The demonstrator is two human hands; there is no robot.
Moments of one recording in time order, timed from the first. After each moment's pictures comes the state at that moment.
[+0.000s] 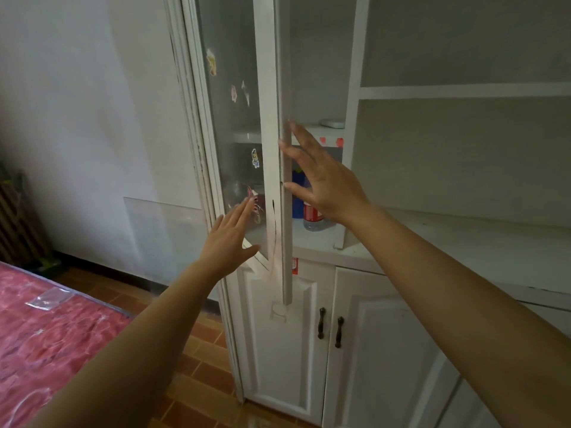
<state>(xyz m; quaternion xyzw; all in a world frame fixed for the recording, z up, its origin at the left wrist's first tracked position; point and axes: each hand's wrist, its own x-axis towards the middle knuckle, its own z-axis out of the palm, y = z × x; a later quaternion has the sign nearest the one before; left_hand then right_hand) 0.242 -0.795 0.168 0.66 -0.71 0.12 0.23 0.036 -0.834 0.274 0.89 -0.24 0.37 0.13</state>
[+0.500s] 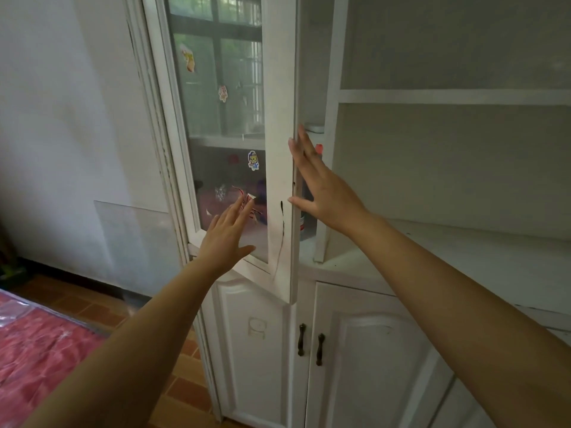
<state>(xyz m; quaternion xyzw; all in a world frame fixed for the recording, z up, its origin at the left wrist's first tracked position) 0.215 -0.873 0.166 0.65 -0.71 0.13 0.24 0.004 -0.893 0.265 0.90 -0.27 0.33 0.09</state>
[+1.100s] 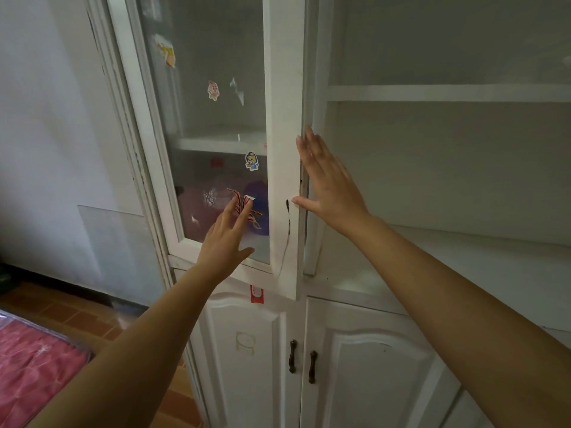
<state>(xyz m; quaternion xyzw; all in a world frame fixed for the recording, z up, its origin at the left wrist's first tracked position) 0.198 -0.931 0.155 0.65 -0.70 0.14 0.26 -0.016 -0.956 0.259 0.86 -0.35 0.33 0.15</state>
